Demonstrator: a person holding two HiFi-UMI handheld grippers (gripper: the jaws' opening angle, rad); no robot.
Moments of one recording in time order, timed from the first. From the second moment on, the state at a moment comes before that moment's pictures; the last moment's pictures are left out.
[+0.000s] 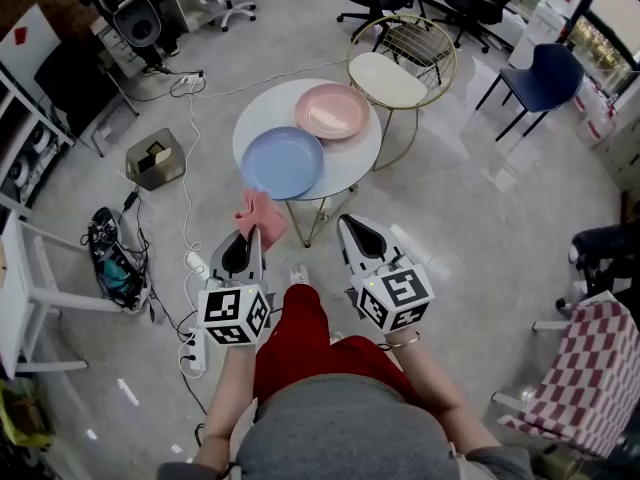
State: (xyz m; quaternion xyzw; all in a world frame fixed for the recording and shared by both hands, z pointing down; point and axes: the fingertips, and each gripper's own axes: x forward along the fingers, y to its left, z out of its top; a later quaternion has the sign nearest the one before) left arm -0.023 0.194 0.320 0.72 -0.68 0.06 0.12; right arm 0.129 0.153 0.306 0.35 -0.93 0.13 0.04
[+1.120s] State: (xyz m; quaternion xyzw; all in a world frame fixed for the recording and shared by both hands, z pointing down) left arm -0.152 -0.059 0.372 0.75 -0.63 0.09 0.19; right arm 0.018 -0.091 0.344 0.42 -0.89 0.16 0.10
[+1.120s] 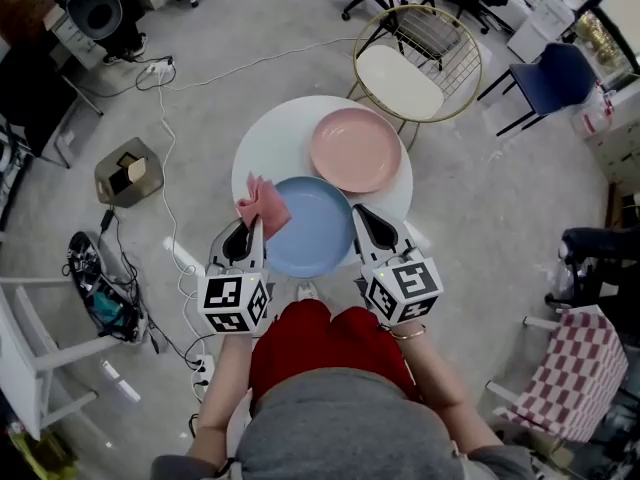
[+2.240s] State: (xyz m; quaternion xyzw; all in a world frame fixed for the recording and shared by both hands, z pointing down) left arm -0.131 -0.109 0.461 0.76 -0.57 0.17 0.27; right arm 0.010 -0.130 0.438 0.39 -0.87 0.22 0.19
